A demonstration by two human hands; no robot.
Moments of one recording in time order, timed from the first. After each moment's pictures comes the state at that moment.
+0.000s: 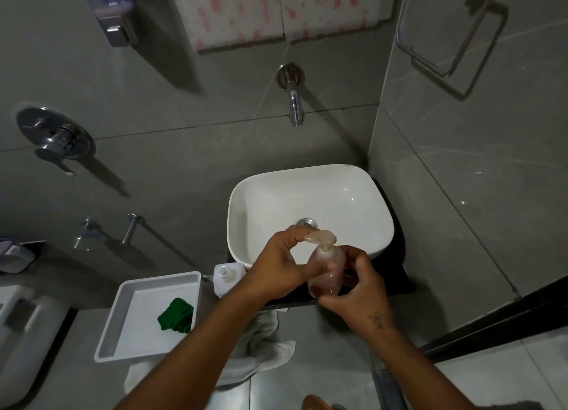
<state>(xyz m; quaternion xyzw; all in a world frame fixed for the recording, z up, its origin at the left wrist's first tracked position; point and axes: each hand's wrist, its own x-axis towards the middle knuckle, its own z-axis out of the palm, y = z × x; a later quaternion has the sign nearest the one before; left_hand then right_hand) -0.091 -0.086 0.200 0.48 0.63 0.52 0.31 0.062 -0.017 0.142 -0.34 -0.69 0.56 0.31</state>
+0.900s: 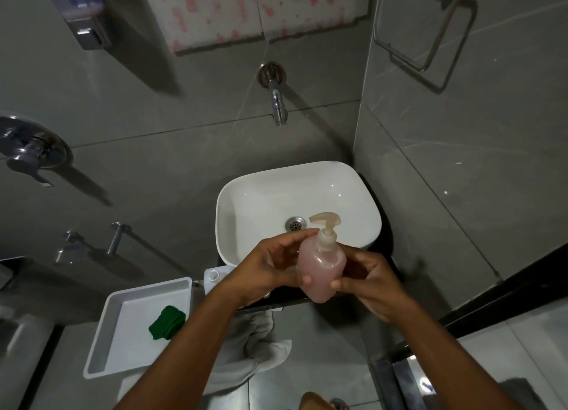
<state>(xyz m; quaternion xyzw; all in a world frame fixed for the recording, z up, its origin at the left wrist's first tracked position) -0.111 -0.091 0.176 0.44 0.51 0.51 0.53 0.087 0.023 0.142 -0.17 -0.57 0.77 0.25</state>
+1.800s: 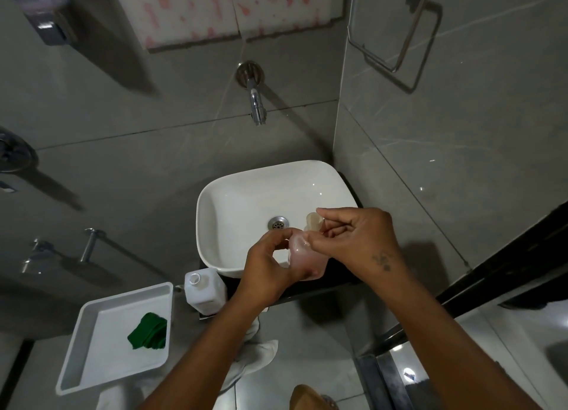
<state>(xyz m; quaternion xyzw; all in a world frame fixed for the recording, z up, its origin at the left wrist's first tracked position) -0.074 -0.070 0.153 0.47 0.69 0.51 0.22 0.075 0.025 0.230 -0.36 -0.75 0.44 0.34</state>
